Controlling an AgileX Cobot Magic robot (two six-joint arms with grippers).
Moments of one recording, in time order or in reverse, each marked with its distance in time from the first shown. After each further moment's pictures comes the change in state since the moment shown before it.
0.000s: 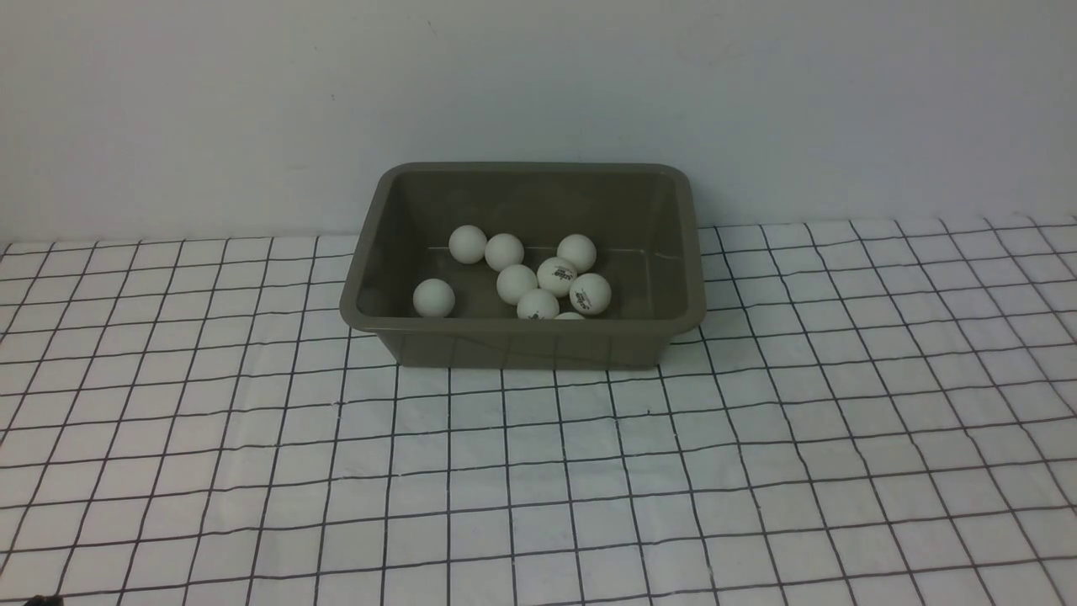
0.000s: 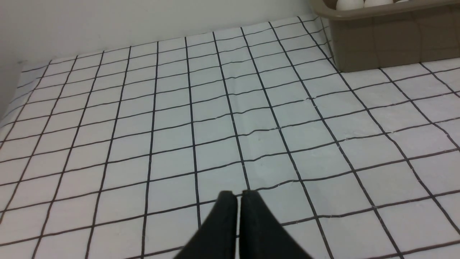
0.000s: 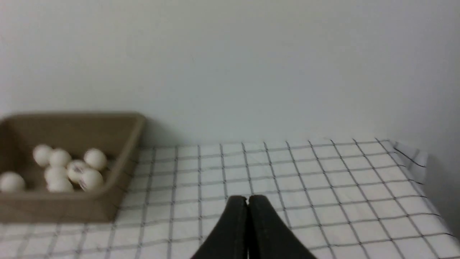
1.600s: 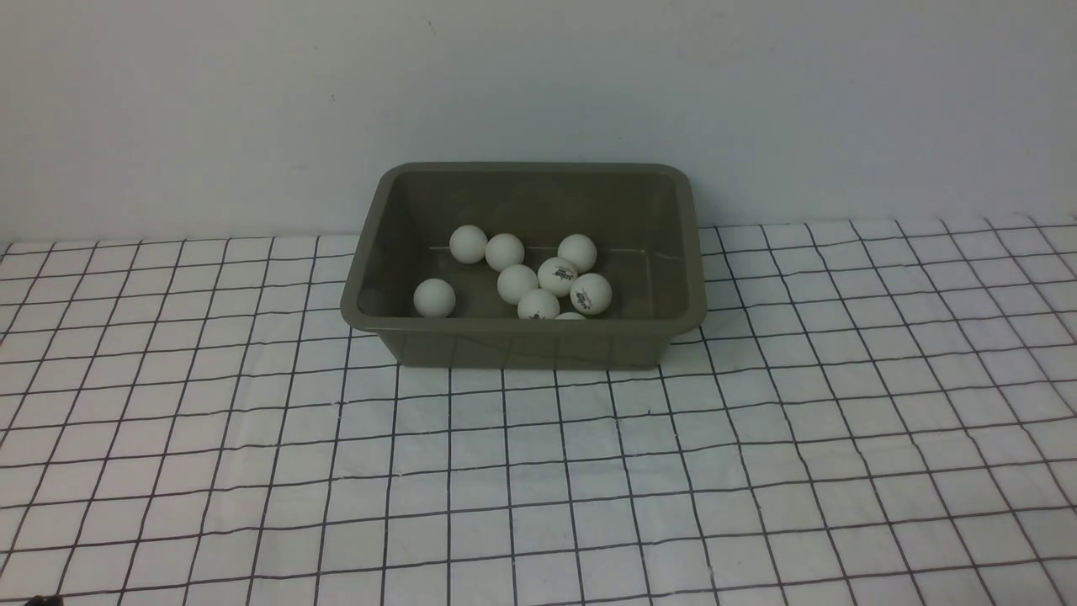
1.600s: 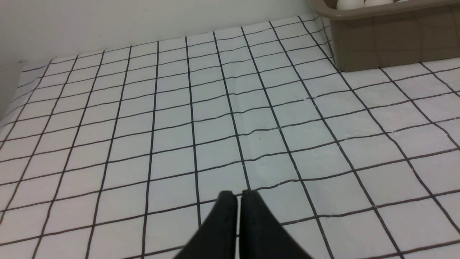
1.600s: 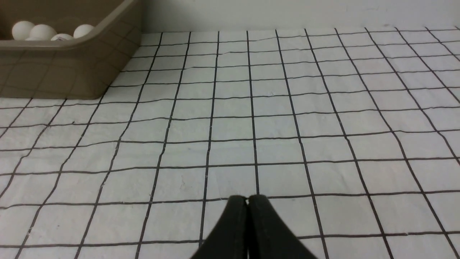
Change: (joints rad) right arm -0.108 -0.085 0.654 0.350 -0.399 -0.449; left arm 0.000 0.000 0.000 0.000 0.000 0.000
